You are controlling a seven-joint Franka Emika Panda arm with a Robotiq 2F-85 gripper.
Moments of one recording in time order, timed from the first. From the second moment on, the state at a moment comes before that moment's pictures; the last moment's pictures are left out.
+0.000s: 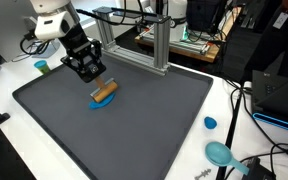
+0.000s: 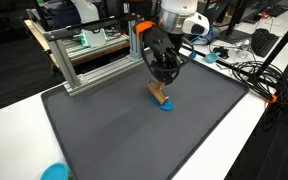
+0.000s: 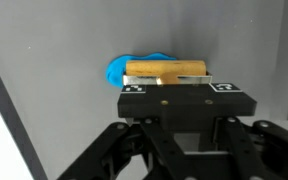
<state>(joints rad) -0.12 0.57 0.07 -1.55 -0.03 2.03 -1.45</state>
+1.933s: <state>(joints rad) -0.12 0.51 0.07 -1.67 -0.03 2.19 -1.47</state>
